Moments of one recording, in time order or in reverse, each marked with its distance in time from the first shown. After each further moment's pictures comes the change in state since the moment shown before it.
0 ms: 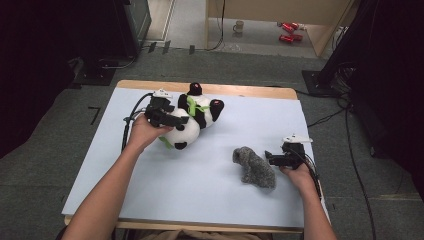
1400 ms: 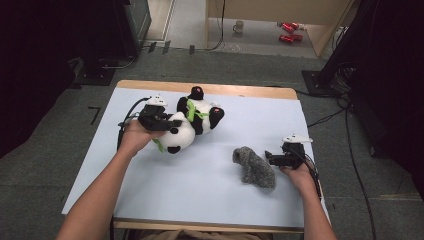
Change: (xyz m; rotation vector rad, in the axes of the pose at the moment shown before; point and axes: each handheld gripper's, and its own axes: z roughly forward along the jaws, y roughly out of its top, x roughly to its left) left arm -0.002 -0.016 -0.024 -0.003 -0.082 0.124; right arm 0.000 0.000 0.000 0.001 0.000 0.002
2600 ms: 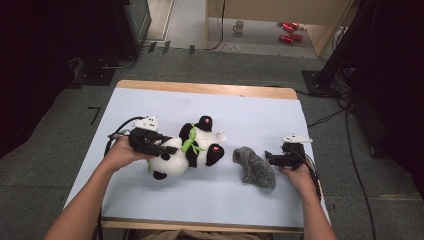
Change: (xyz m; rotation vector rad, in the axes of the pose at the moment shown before) left arm -0.024 -0.044 -0.027 0.028 -0.295 0.158; right arm 0.000 0.000 0.000 -0.001 -0.001 0.000
